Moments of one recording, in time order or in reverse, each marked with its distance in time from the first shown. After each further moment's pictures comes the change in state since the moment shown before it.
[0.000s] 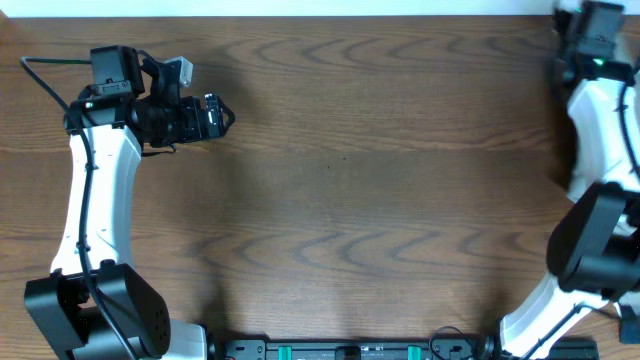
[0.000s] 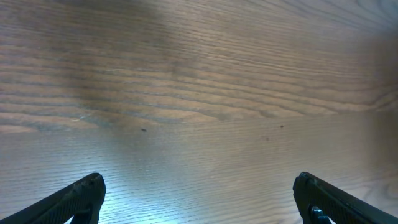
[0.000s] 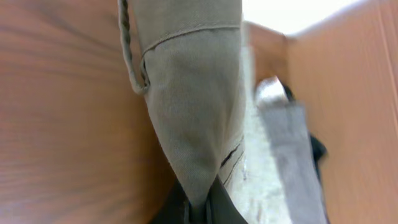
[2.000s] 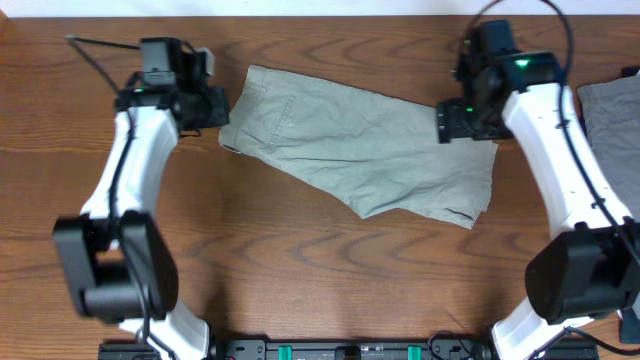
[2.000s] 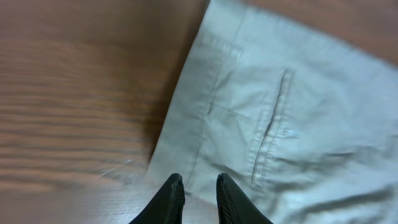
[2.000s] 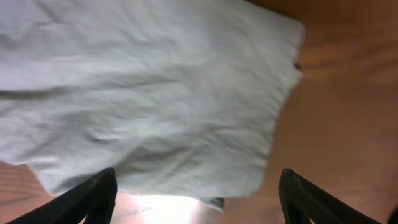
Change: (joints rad) left arm -0.125 0.193 -0.002 0.250 -0.241 -0.078; right arm 0.266 -0.103 0.009 -0.698 -0.328 0.500
